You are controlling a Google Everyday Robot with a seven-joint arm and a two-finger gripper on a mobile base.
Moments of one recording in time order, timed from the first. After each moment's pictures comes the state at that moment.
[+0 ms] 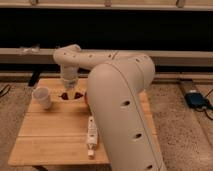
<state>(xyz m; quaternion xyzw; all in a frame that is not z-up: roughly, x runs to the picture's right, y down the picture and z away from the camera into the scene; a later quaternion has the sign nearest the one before) -0.196 0.023 0.823 -0.35 -0.17 -0.19 0.90</state>
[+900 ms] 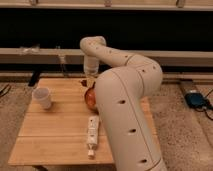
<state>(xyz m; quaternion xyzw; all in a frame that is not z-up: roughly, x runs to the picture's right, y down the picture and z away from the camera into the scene) -0.080 -0.030 0.881 -0.36 -0.12 -0.05 0.92</state>
